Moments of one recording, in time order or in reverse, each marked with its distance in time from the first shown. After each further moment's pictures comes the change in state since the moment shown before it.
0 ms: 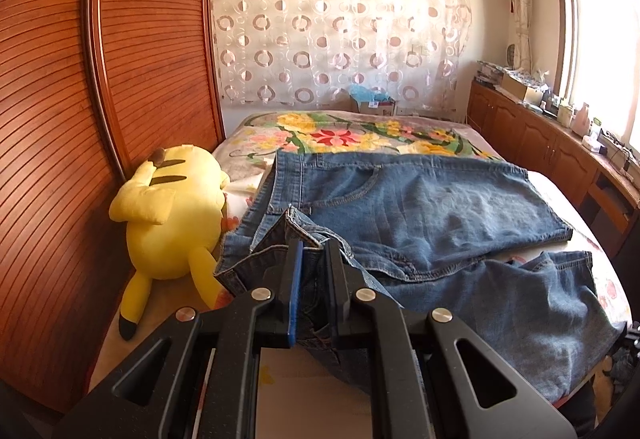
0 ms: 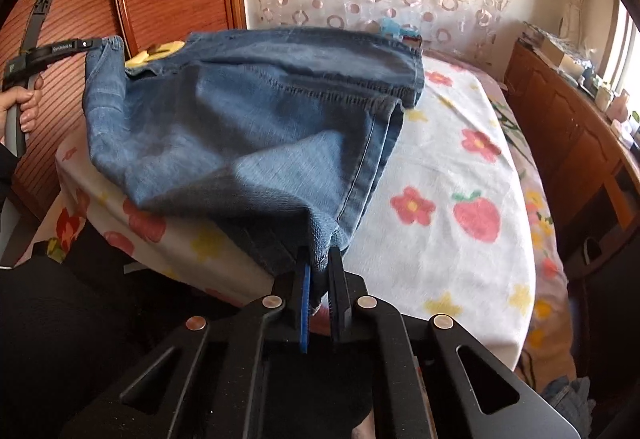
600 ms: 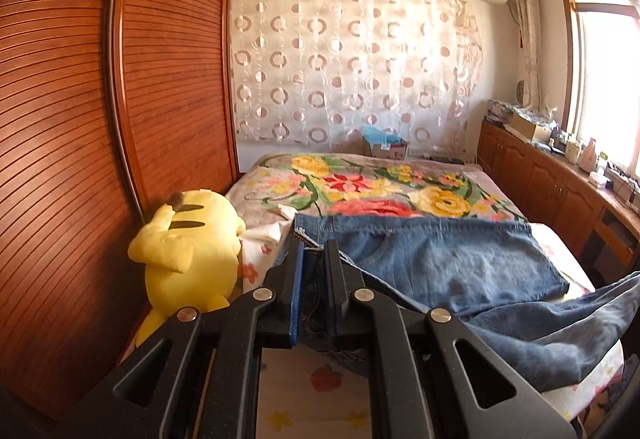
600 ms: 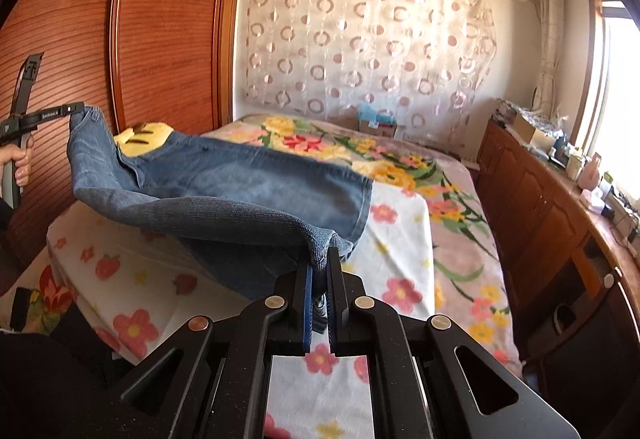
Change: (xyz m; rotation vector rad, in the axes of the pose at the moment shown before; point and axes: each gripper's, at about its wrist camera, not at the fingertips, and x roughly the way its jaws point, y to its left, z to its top) left arm -0.028 0.015 0.047 -0.048 -0.135 0.041; right arm -0.075 -0.033 0.068 -0.036 -0.292 -0.088
